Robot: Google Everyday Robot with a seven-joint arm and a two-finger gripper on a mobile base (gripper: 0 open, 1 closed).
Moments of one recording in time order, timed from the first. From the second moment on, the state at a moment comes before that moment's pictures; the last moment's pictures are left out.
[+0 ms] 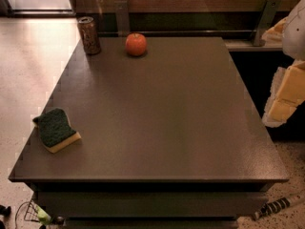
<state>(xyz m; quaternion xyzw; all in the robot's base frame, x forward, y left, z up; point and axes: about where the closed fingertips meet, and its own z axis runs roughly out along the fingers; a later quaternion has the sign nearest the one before) 0.438 -0.215 0.982 -0.60 0.78 -0.04 0.17</state>
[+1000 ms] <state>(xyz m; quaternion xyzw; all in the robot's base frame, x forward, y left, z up) 0.494 -0.206 0.980 -0.55 0.79 0.01 0.28</state>
